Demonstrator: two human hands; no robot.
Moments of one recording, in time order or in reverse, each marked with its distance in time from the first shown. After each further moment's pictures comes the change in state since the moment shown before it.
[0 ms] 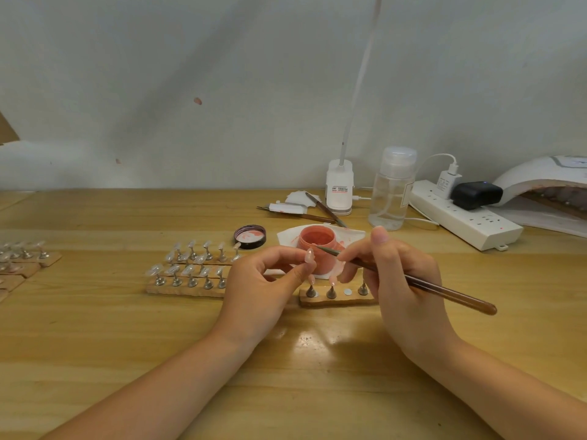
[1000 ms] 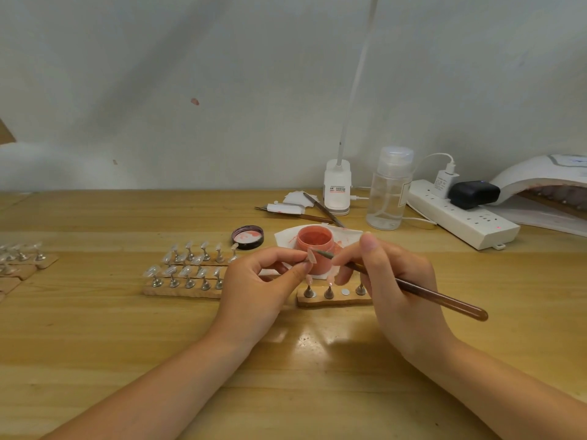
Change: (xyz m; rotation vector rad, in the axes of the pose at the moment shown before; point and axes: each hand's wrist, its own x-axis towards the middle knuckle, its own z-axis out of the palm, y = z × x) left_hand -0.001 0.004 0.000 0.018 0.028 0.012; right_hand -0.001 -0.001 -0.002 -0.077 -0.065 -0.055
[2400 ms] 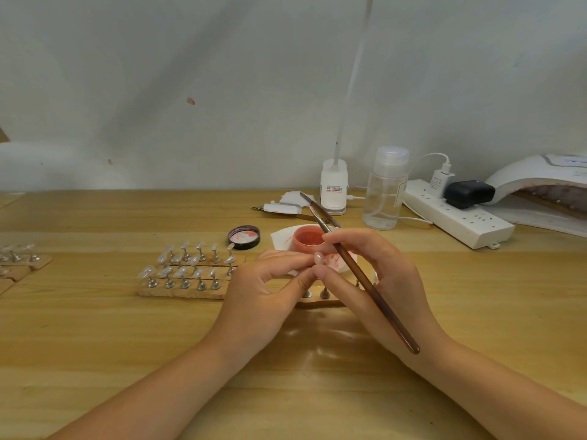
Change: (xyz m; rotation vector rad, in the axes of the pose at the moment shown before) left_hand -0.004 0.002 0.002 0.134 -0.147 0.201; right_hand 0.005 0.005 0.000 -0.231 -0.035 -0.133
